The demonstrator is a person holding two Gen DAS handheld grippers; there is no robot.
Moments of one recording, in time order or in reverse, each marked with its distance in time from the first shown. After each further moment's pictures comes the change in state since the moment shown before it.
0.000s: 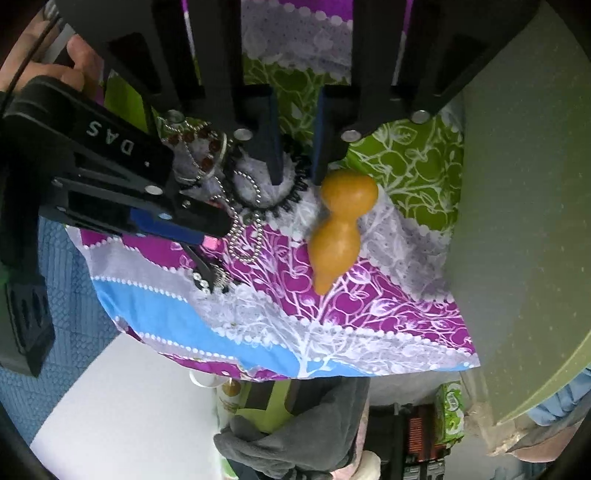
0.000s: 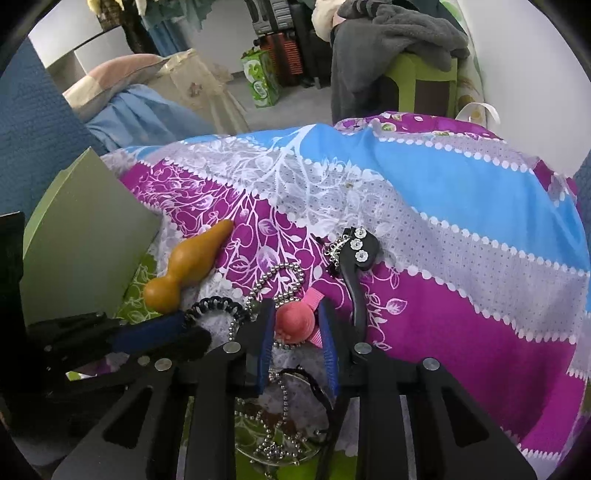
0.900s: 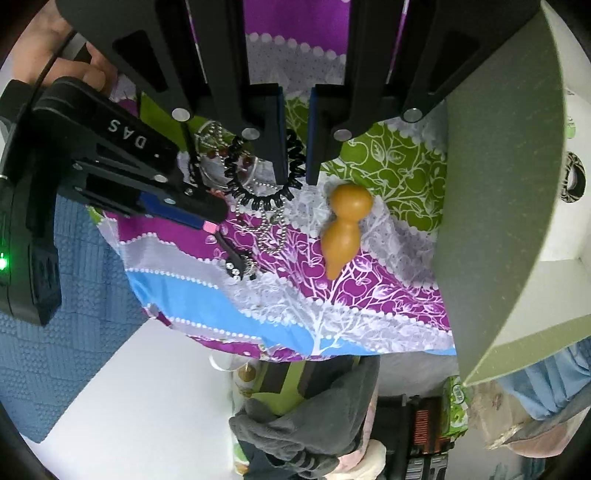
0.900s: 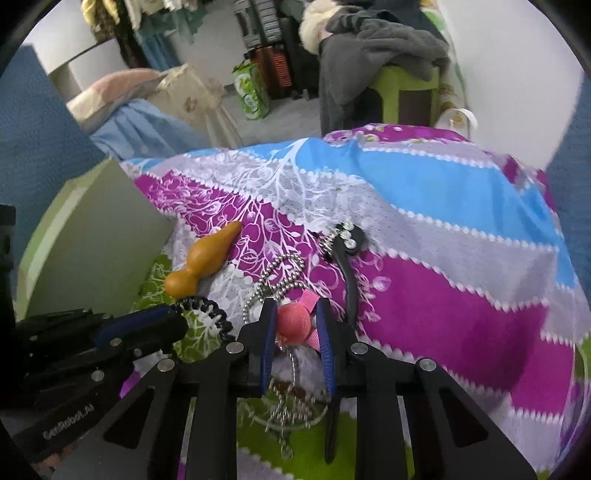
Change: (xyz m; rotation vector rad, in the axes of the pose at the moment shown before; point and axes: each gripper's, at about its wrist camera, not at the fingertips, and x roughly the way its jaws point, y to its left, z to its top) left arm -0.043 -0.003 -0.006 0.008 -0.038 -0.065; right arm -0.039 0.006 -0.019 0.059 -0.057 -0.043
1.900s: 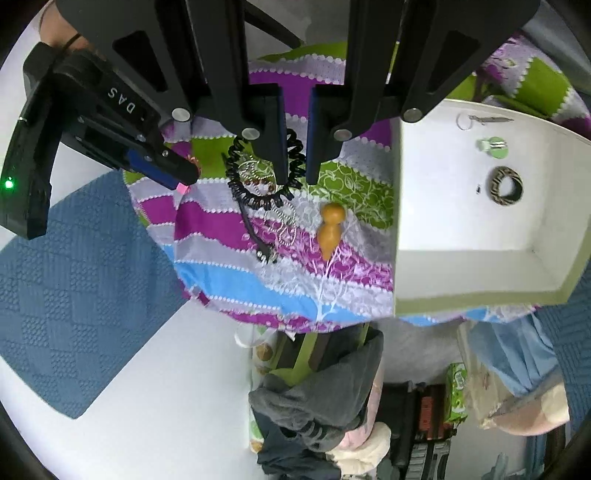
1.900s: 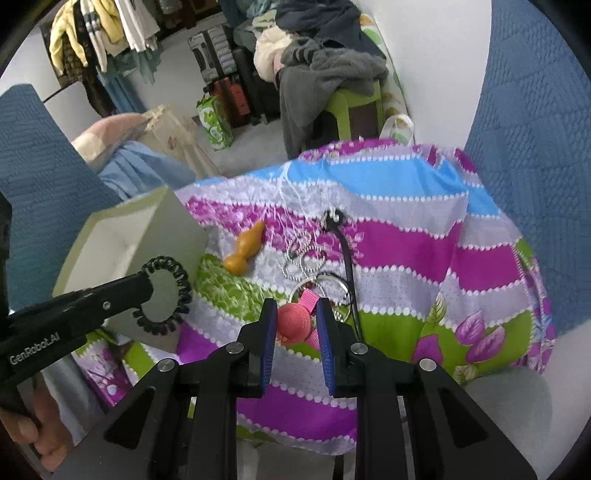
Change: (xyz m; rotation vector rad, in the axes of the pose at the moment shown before) left arm -0.112 0.008 0.000 0.016 -0.027 -0.058; right arm -0.105 0.057 -0.034 0.138 -0.098 -0.122
